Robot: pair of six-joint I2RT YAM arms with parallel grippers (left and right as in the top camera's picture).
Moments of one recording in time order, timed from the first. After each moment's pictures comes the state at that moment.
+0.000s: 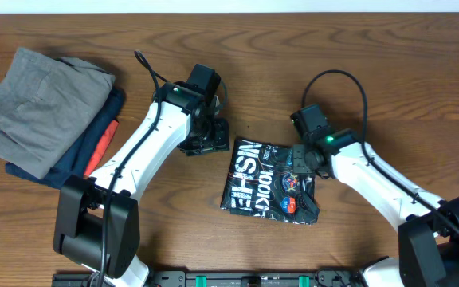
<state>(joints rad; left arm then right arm) -0.41 1.76 1.35 -1.03 0.26 -0.46 0.41 1.60 0.93 -0.70 0.15 0.46</state>
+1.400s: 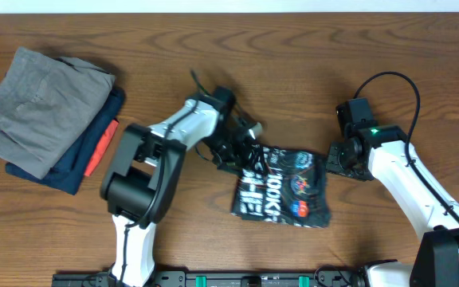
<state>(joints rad) -0.47 2.12 1.35 -0.93 0.83 0.03 0.18 1.51 0.93 -0.86 0.10 0.48</state>
